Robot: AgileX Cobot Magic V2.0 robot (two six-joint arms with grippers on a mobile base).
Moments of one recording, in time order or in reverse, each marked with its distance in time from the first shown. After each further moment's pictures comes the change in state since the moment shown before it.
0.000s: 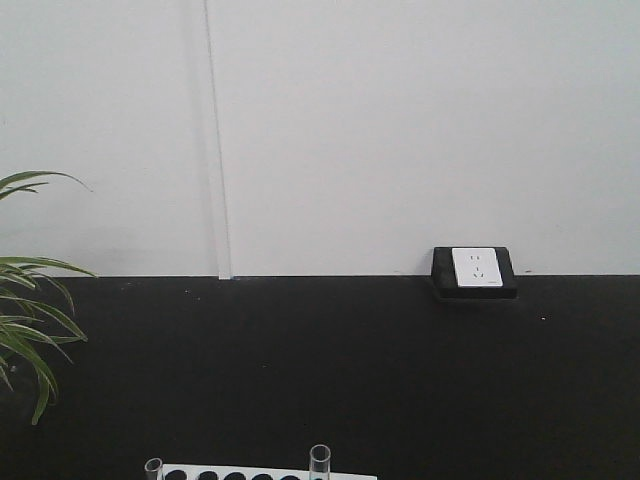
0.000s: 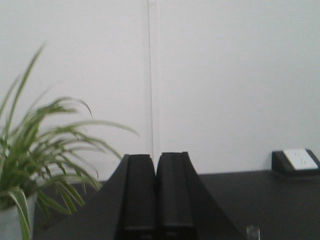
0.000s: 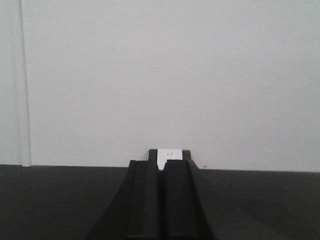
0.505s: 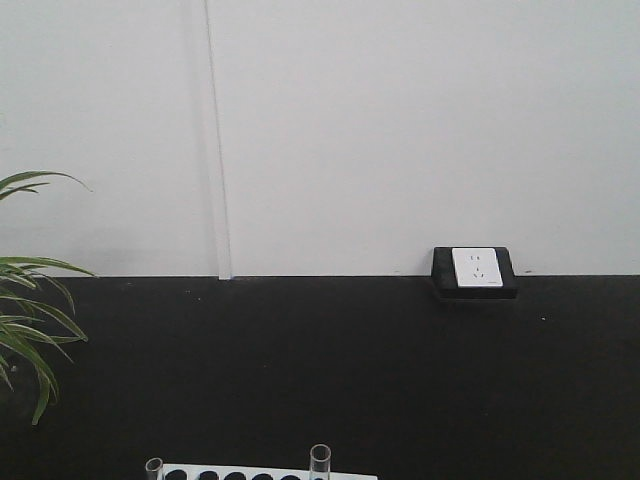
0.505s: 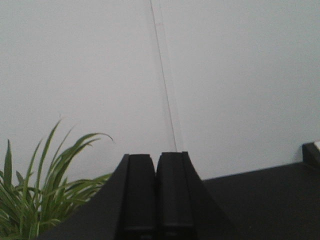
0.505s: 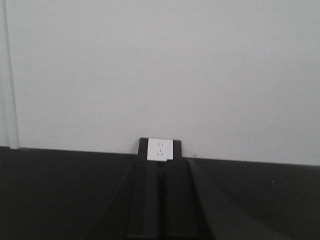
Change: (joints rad) left arm 0.000 0.430 -0.470 0.002 0.185 0.152; right arm 0.000 0.410 -0.371 -0.049 0.144 0.000
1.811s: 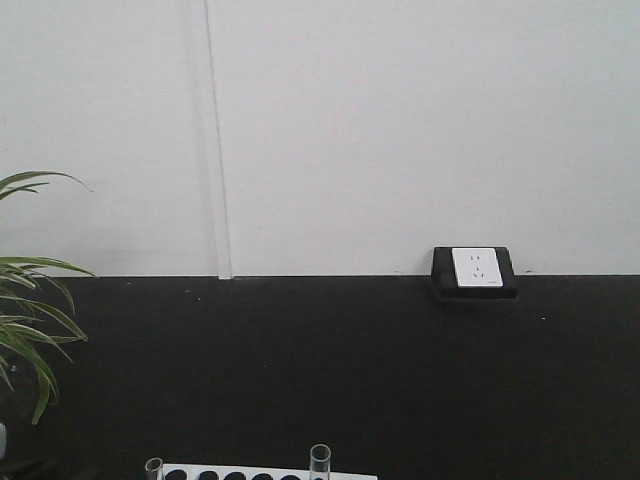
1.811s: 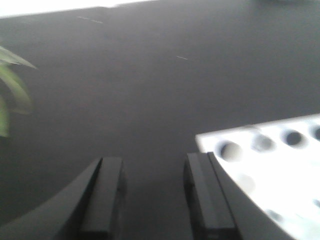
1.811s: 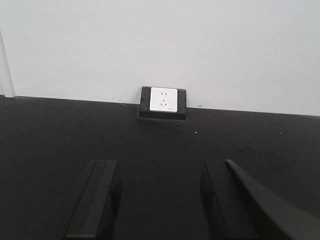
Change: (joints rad) left arm -0.217 0.648 0.243 -0.144 -0.332 -0.064; right arm 0.000 0.152 0.000 0.002 0.024 0.000
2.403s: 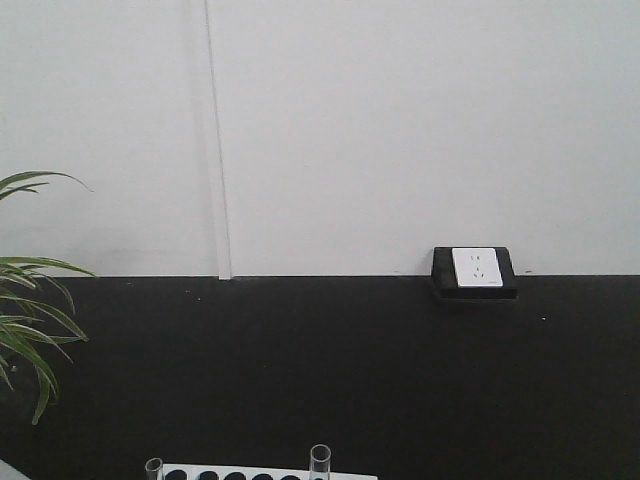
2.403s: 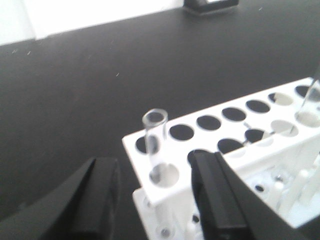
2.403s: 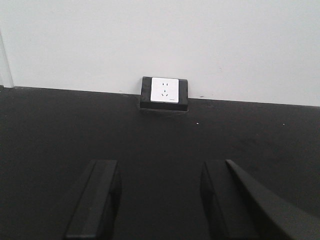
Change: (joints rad) left arm -0.090 0.070 0.104 0.157 -0.305 -0.064; right arm 0.000 0.029 0.000 0.002 0.002 0.000
